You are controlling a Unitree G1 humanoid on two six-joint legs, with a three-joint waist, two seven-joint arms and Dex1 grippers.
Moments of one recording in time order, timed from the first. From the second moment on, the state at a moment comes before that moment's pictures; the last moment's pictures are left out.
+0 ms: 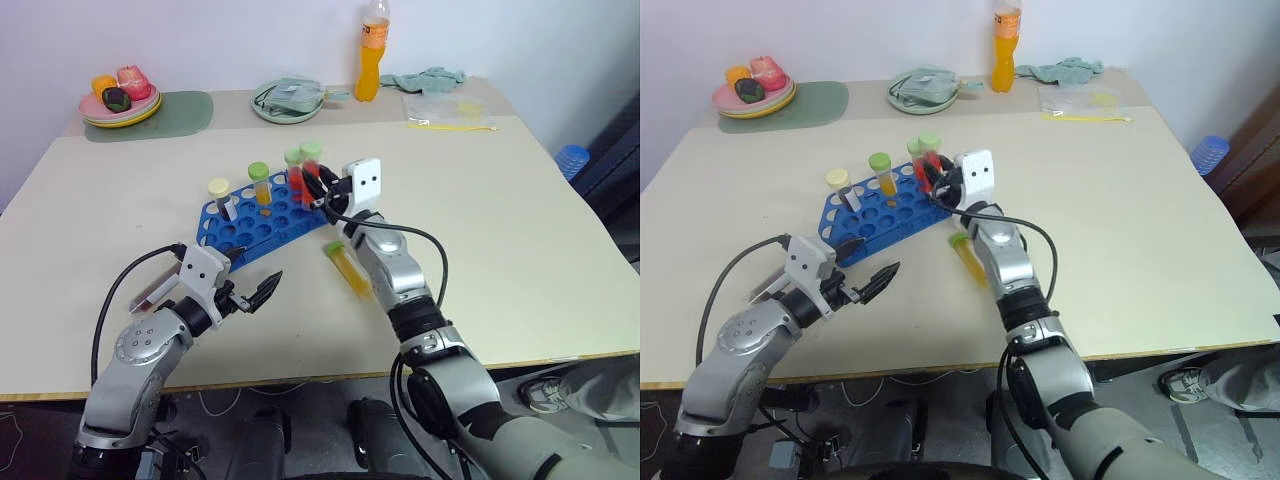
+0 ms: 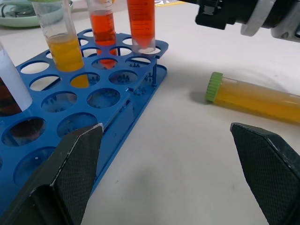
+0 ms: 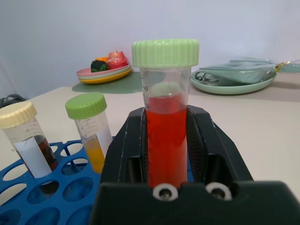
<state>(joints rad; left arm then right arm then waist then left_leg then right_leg) 0.03 0.45 0.07 -0.45 -0.36 0.41 -0.52 -0.77 0.06 0.03 0.54 0.14 -0.03 0.33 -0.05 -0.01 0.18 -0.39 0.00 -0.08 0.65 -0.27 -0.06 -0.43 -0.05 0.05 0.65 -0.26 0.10</state>
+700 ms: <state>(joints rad) 0.04 0.45 0.06 -0.45 -0.36 0.40 -0.52 -0.75 0.03 0.05 0.49 0.13 0.04 0.35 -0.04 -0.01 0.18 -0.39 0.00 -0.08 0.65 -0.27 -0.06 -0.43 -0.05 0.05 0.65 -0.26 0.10</state>
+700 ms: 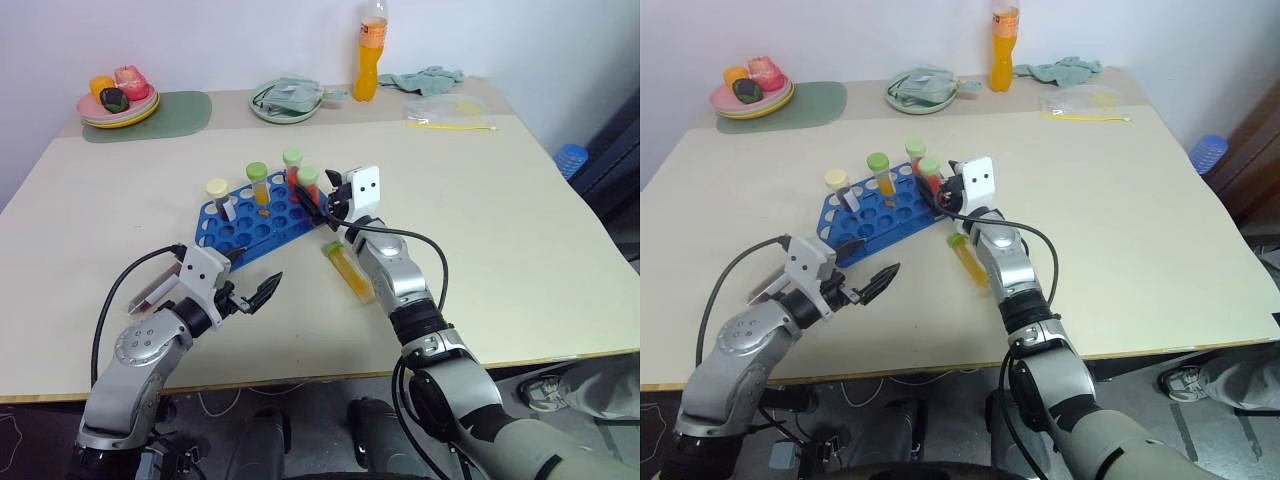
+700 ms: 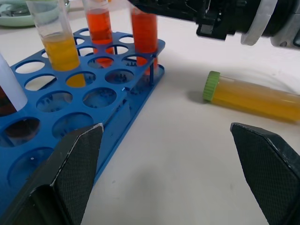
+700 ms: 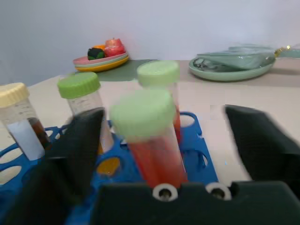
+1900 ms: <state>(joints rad) 0.15 0.46 0.03 -0.45 -0.34 0.34 -0.61 -1.15 -0.43 0.41 0.36 0.91 1.61 0.14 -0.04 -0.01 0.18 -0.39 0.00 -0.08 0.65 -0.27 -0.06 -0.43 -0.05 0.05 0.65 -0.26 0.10</state>
